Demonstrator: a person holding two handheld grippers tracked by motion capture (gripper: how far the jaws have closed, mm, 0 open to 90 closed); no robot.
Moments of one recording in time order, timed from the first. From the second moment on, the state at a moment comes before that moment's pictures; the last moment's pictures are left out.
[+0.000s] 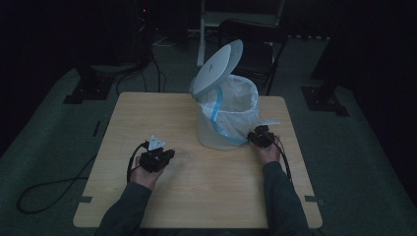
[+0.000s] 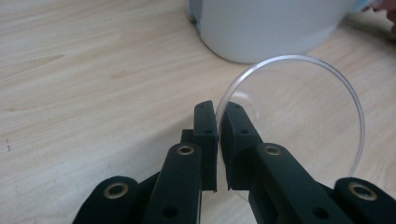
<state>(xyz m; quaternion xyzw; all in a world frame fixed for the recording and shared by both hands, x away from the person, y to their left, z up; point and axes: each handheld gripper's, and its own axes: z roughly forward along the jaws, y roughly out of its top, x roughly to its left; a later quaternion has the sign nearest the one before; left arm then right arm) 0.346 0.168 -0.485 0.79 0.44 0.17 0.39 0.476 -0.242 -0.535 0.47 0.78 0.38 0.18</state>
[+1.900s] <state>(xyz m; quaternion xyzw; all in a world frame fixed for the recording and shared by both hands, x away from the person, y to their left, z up) 0.347 0.171 -0.439 0.76 0.41 0.20 0.45 0.477 -0.244 -0.535 0.47 0.78 0.38 0.18</state>
